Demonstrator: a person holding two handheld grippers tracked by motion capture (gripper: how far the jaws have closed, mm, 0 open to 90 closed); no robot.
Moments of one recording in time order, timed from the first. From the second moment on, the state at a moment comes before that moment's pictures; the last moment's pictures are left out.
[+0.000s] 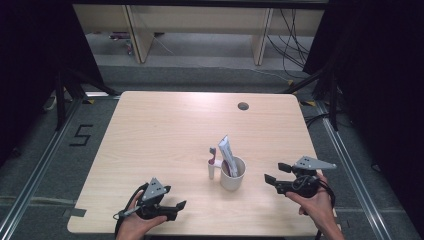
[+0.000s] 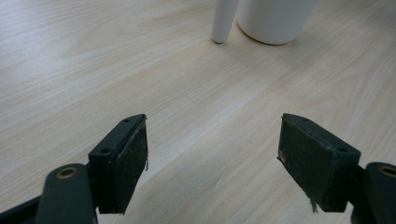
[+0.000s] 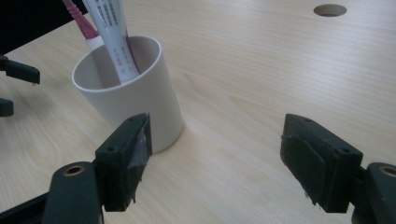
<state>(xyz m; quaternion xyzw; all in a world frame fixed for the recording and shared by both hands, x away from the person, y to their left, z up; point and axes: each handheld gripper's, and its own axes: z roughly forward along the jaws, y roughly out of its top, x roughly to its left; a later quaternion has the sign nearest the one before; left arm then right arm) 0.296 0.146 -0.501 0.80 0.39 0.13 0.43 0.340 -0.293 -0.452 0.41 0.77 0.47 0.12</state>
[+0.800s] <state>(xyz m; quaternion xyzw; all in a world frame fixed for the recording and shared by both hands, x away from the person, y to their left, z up) 0.295 0.145 -0.502 0.80 0.38 0.13 0.44 0.312 -0.306 -0.468 0.43 0.75 0.48 0.13</state>
